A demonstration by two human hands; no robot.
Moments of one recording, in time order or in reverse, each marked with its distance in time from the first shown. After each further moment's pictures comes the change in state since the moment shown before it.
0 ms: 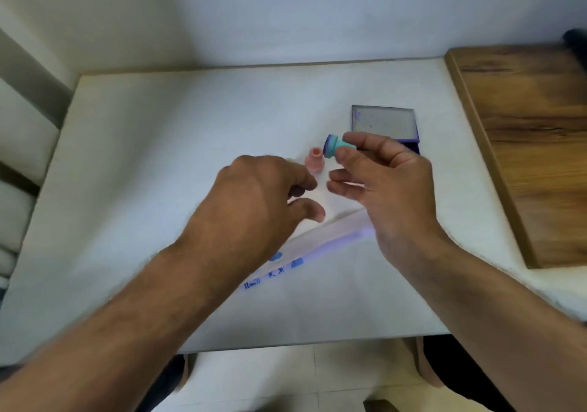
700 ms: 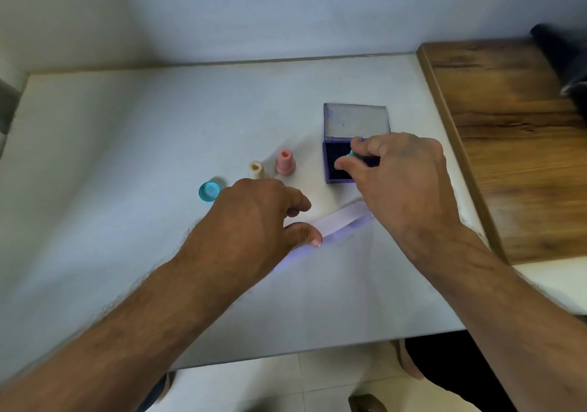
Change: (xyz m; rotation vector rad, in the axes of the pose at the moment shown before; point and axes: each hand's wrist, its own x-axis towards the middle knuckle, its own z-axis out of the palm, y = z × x) left_hand 0.009 0.015 0.026 0.009 -0.146 0.029; right_hand 0.029 -0.008 -0.041 -1.013 0.084 -0.330
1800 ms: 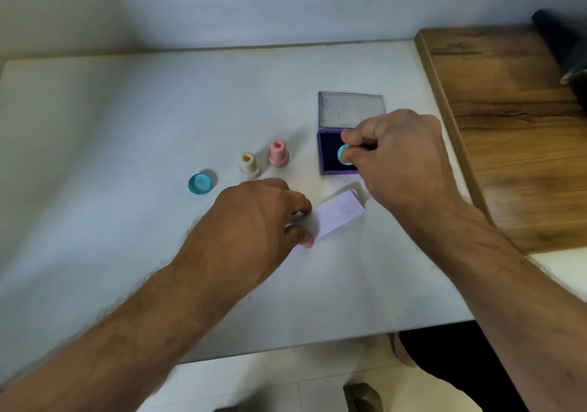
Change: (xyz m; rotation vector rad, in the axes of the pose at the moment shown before) left_hand 0.006 -0.002 0.012 0.143 -0.074 0.151; right_hand 0.023 0.000 -0.008 0.100 -0.192 0.117
